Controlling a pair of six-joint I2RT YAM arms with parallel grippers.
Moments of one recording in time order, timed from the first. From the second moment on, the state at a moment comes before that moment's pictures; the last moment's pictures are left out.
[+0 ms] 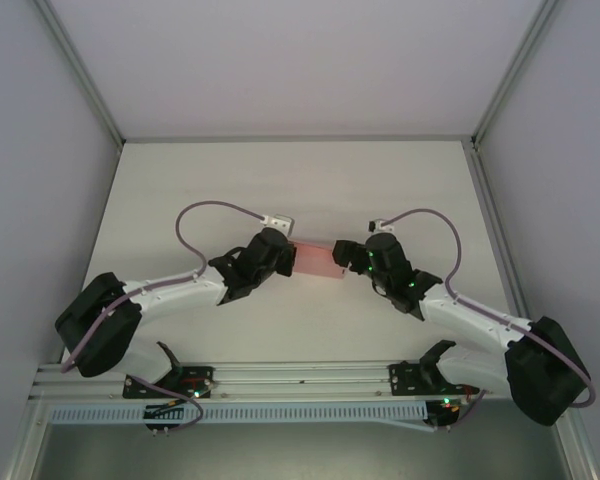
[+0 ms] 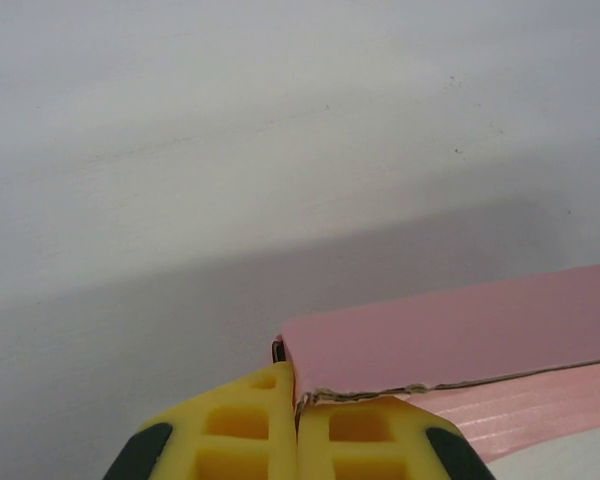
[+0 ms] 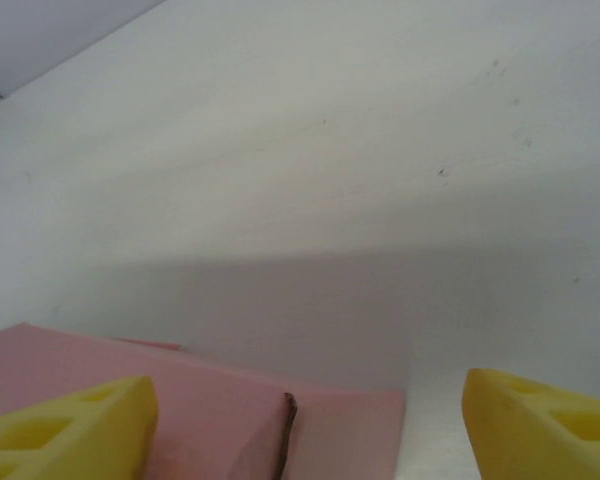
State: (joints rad) left arm -0.92 1.45 0.77 0.02 -0.31 -0.41; right arm 0.66 1.11 0.49 0.02 0.14 0.73
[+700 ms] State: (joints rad) left arm -0.92 1.29 0.83 -0.29 -0.14 -0.39; right arm 0.66 1.13 0.42 0.18 0.07 0.90
